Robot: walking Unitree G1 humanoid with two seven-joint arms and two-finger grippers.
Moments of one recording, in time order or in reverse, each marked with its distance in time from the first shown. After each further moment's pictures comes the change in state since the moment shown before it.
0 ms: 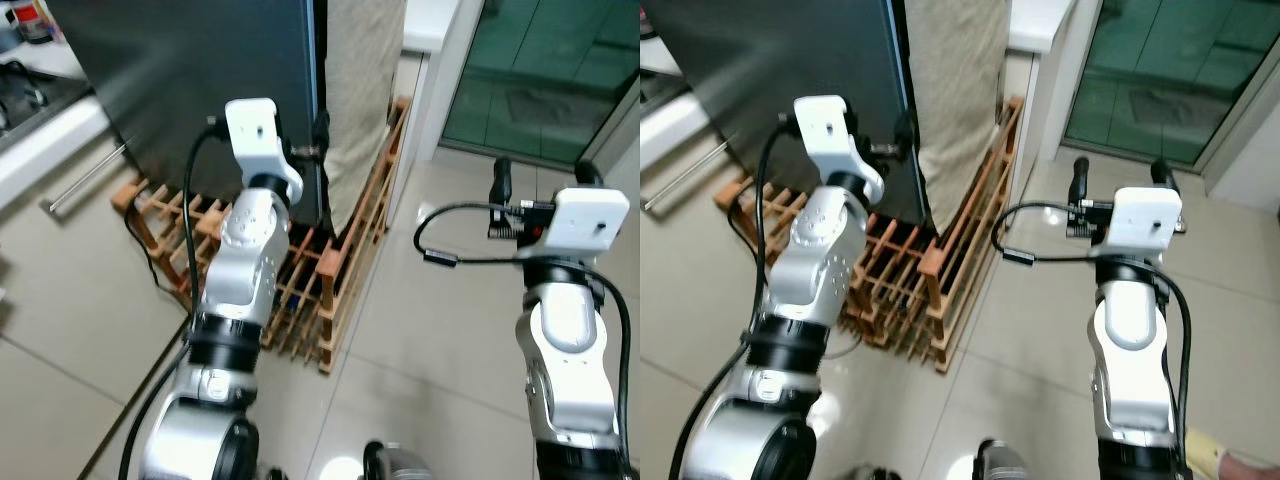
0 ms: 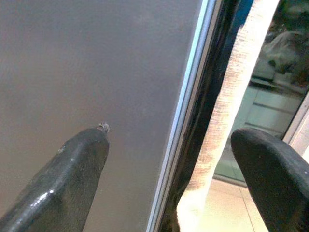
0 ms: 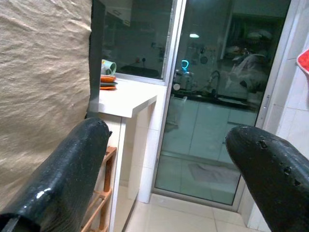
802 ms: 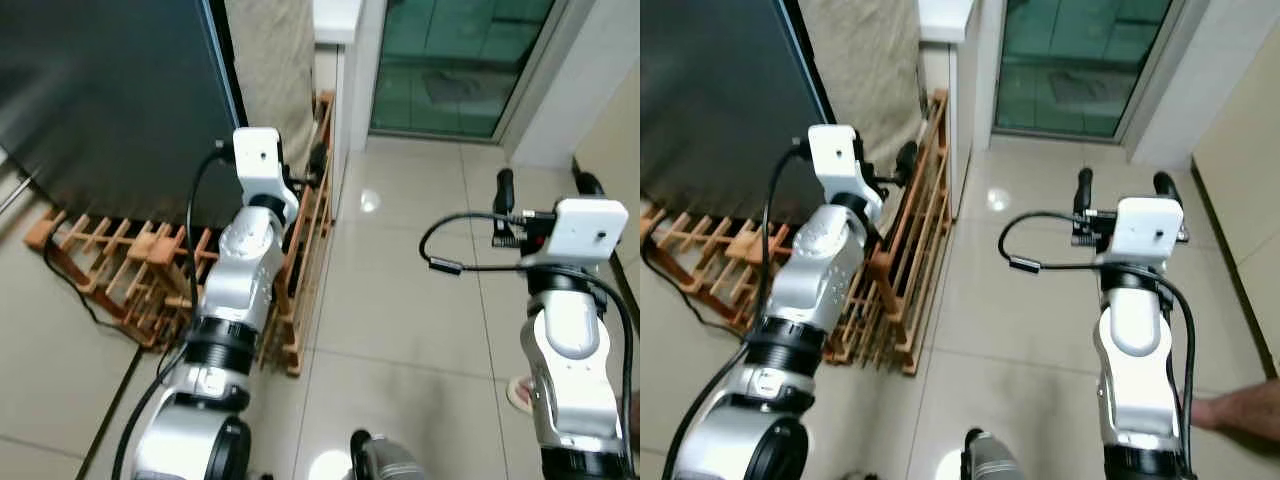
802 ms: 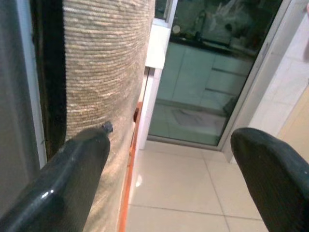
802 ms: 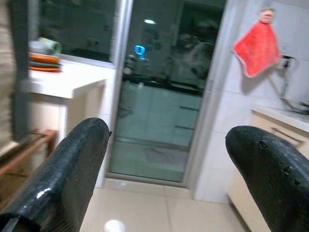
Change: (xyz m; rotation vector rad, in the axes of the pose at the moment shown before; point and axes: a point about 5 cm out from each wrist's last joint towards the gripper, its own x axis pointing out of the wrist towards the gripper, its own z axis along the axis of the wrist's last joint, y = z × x) left arm 0.004 0.013 -0.023 0.003 0.083 0.010; right arm -0.003 -0.004 -0.009 -0.013 0.022 0.009
